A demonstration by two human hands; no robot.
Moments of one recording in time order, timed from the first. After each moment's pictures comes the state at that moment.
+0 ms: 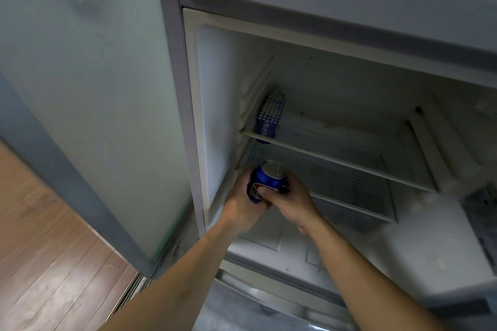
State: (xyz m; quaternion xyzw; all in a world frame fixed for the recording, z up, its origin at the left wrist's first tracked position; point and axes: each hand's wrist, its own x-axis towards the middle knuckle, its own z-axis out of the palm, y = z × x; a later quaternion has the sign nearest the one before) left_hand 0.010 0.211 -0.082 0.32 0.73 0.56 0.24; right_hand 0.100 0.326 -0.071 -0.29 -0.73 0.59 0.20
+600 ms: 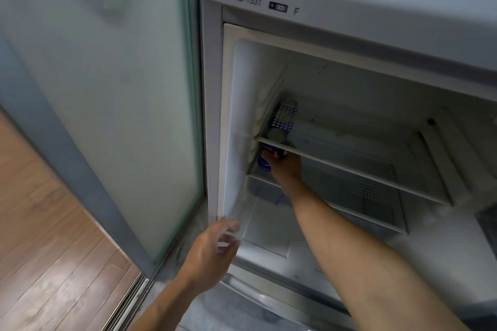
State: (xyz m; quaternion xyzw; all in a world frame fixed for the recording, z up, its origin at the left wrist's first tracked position) left_hand 0.009 0.096 -0.108 0.34 0.76 0.49 0.25; right_hand -0.010 0.363 -0.081 -0.38 -0.70 0.49 0.36
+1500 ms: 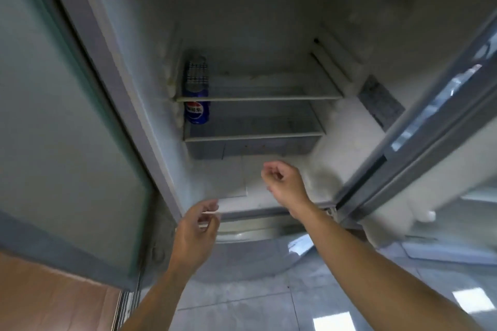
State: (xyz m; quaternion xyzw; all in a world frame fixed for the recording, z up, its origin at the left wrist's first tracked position) left_hand 0.044 0.087 -0.142 0.39 0.72 0.51 0.26; right_hand 0.199 0.262 -0.115 -0.49 -0.65 0.49 0.31
